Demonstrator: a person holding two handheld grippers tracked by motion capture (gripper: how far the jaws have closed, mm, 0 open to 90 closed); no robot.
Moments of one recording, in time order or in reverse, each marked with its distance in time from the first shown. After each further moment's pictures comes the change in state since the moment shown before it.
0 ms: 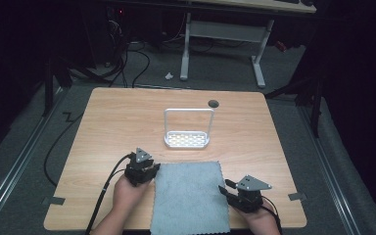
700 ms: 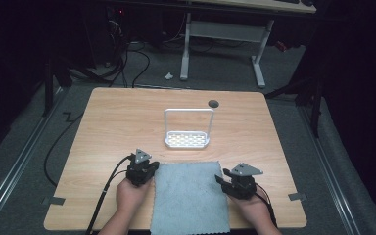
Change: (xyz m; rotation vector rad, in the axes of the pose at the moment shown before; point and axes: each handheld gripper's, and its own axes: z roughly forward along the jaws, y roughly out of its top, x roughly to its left) left arm -0.001 -0.004 0.002 -0.025 -0.030 -0.069; right arm -0.017 0.028 0.033 0.057 -0.062 0.059
